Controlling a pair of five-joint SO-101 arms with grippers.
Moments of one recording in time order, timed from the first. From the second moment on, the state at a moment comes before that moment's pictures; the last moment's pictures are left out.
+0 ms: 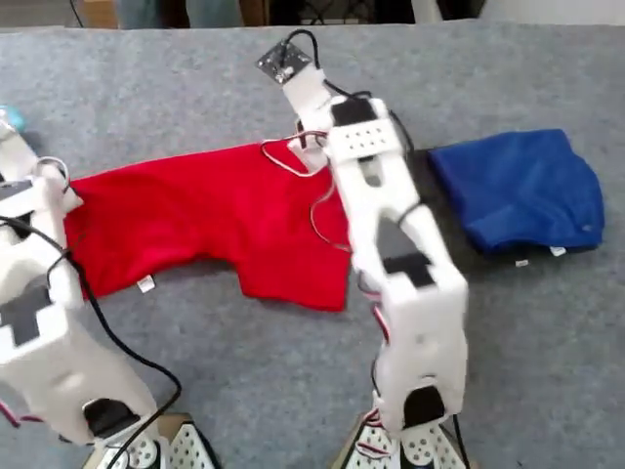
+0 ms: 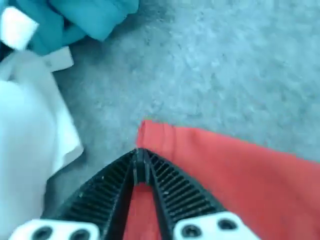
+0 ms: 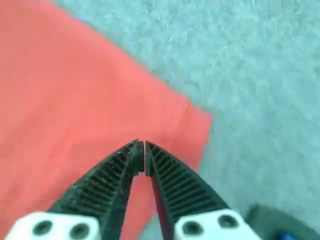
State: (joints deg) left arm -32.8 17.5 15.8 27.9 4.9; right arm -15.2 36.7 -27.6 62.7 26.5
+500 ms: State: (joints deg) left arm -32.5 23.2 12.5 24.0 -1.5; right arm -11.8 70.9 -70.4 74.5 20.6
